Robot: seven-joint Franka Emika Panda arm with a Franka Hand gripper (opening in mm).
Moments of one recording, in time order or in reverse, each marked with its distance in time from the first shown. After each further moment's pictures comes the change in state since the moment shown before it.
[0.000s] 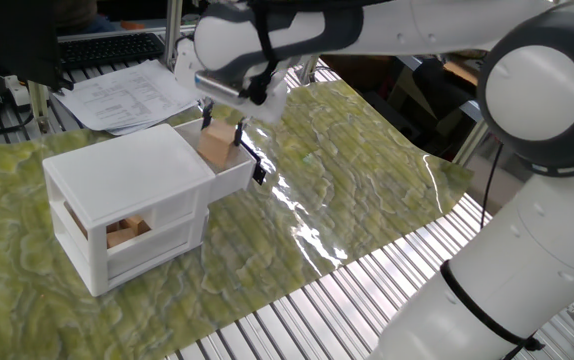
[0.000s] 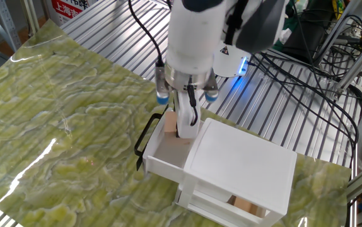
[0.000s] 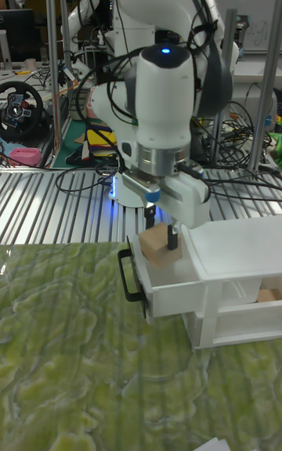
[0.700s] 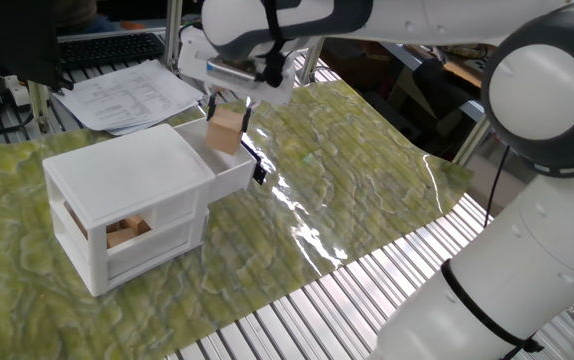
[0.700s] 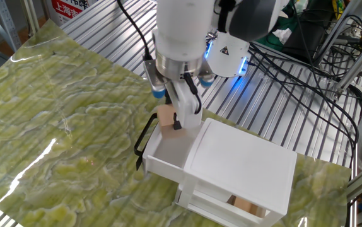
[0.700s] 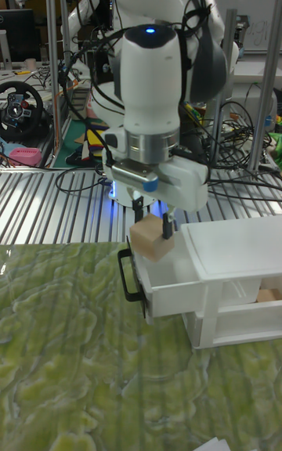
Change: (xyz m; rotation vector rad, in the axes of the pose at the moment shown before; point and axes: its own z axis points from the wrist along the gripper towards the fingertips) arm -0.017 -0.005 -0.026 -0.004 0.018 -0.238
